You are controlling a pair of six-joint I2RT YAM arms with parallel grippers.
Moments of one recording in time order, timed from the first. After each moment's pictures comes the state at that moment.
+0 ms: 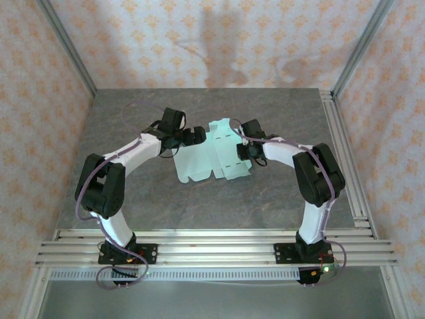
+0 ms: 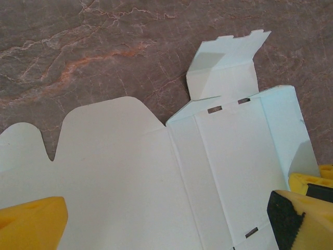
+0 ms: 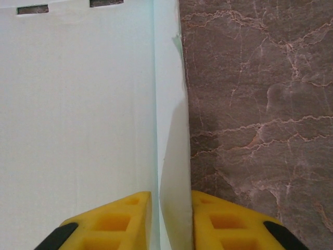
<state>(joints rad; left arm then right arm) -0.33 1.74 1.21 -0.32 0.12 -0.54 0.44 1.88 1.15 -0.31 0.00 0.20</state>
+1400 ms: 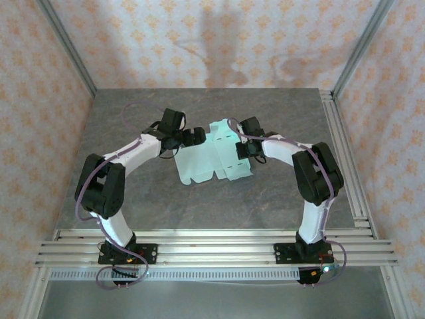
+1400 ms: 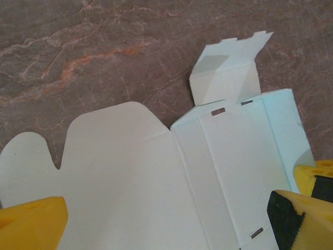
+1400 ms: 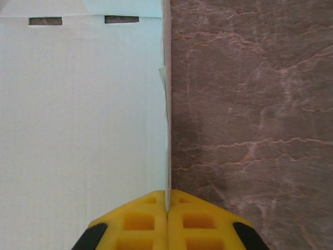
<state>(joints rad) -0.33 1.73 1.18 -0.31 0.12 -0.54 0.44 1.89 1.20 -0.35 0.05 0.10</state>
